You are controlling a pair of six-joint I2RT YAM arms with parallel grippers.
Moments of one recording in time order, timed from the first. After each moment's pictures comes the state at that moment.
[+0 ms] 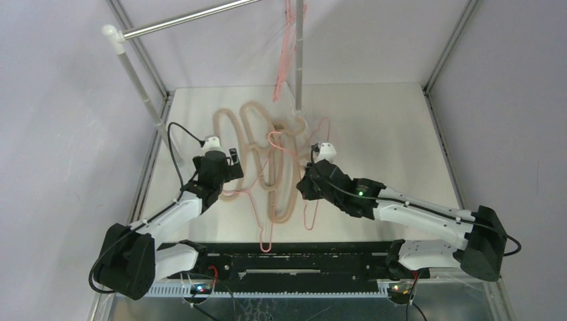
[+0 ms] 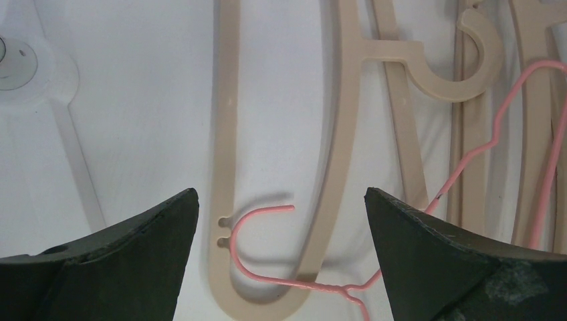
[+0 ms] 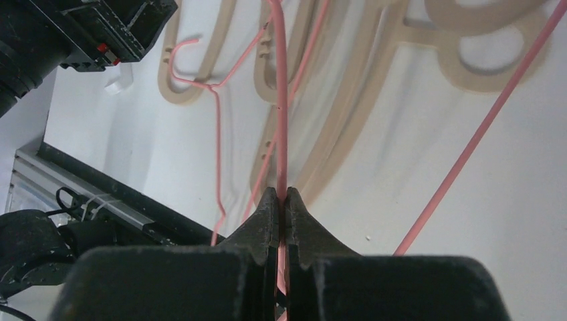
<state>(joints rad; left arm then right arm) -0.36 1.15 0.52 0.02 -0.39 -0.39 1.03 1.22 0.91 -0.35 0.31 0.76</state>
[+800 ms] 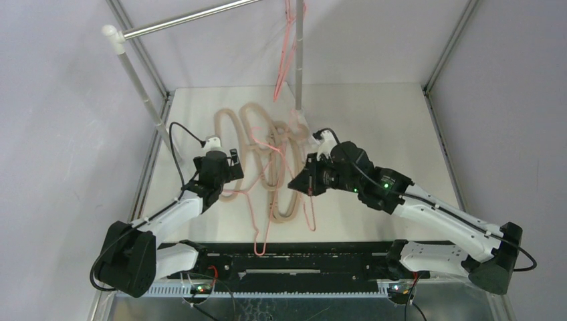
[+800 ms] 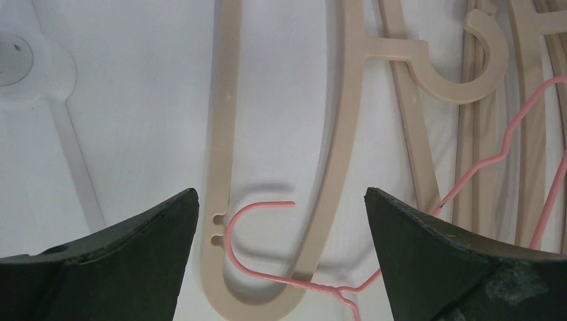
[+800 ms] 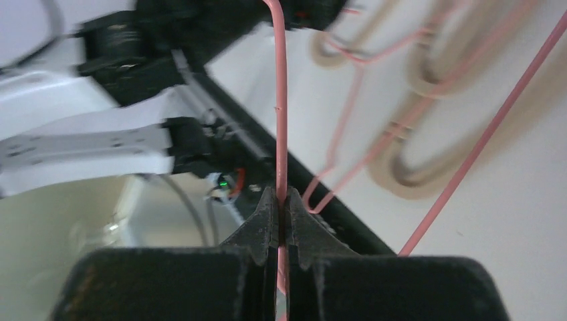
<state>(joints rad) -0.36 1.17 0.52 0.02 -0.39 -0.39 0.95 1.07 1.04 -0.47 -0.07 0.69</state>
